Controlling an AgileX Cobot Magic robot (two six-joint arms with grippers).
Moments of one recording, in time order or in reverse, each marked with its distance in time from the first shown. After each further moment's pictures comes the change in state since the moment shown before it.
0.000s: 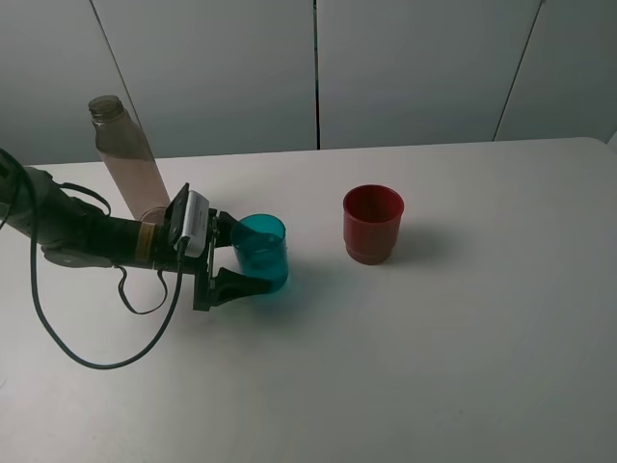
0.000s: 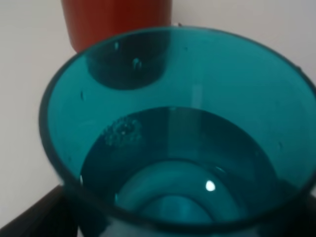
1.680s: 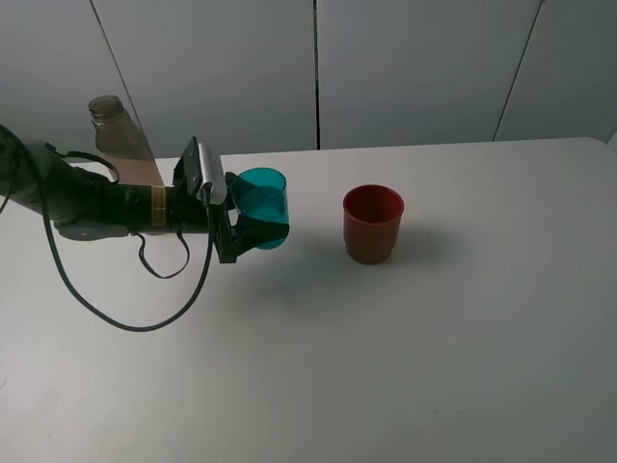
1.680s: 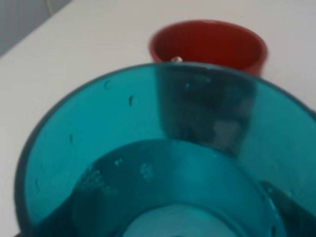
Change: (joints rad) left arm -0.056 -0.099 -0.046 -0.199 0.065 -0.088; right arm 0.000 0.000 0.000 0.000 0.000 0.006
